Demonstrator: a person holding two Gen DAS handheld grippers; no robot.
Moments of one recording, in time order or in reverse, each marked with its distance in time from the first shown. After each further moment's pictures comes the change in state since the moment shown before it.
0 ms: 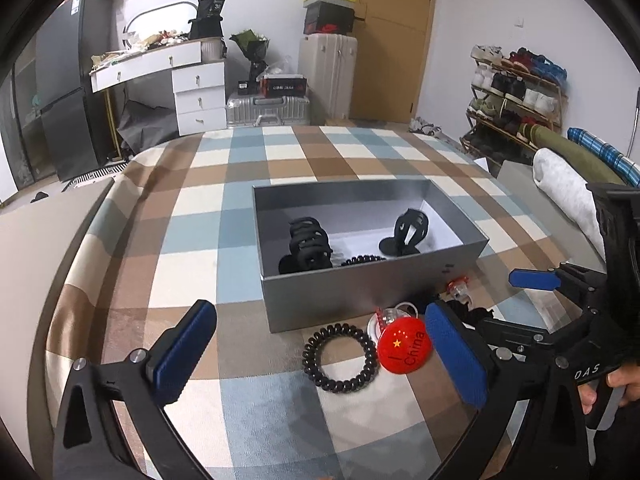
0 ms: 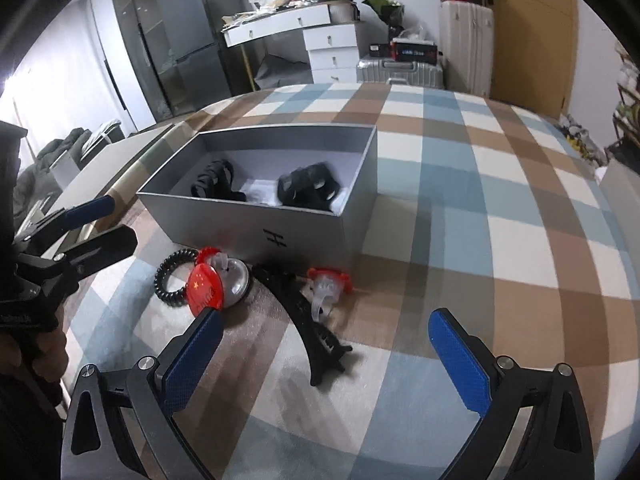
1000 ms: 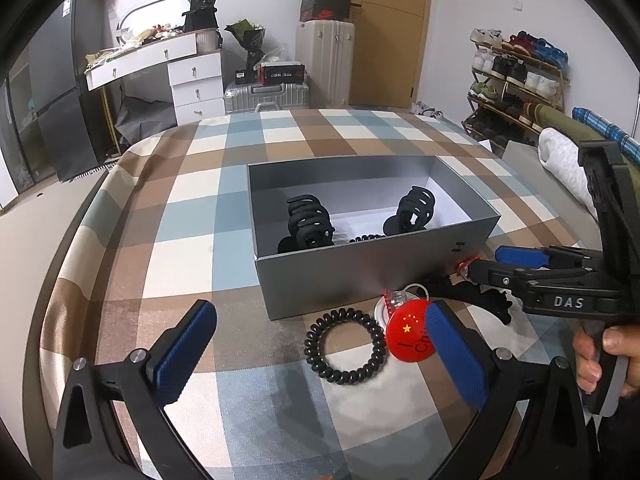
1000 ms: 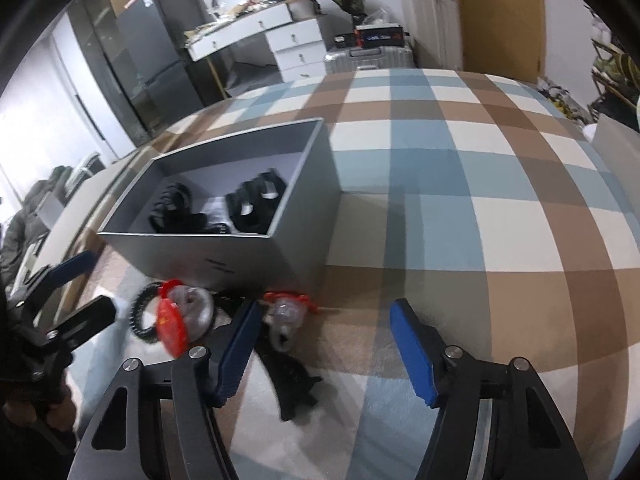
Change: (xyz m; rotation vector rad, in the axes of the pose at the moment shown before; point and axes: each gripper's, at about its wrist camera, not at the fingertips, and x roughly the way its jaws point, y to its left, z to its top) left arm 0.007 -0.002 -0.007 0.027 0.043 0.014; right arm 0.015 -0.022 0.008 0.142 0.003 -0.033
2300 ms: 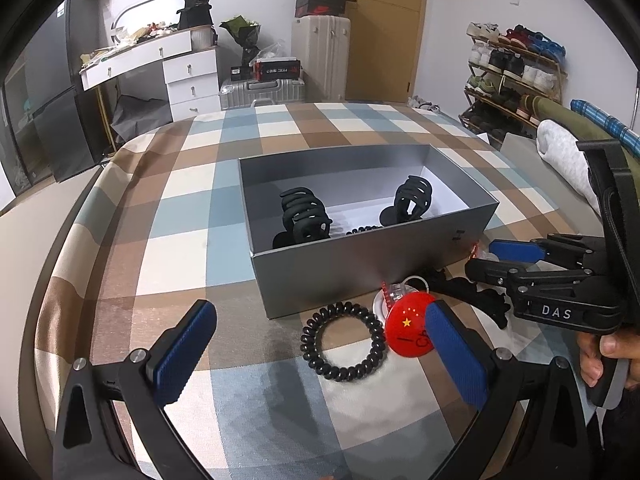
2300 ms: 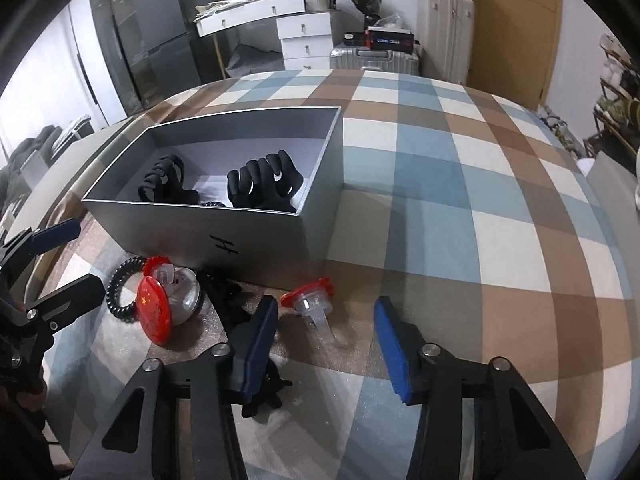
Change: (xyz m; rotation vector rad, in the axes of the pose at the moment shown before) left arm 0.005 -0.003 -0.002 0.016 0.018 -0.006; right arm 0.004 0.018 -0.004 -0.127 0.018 -0.086
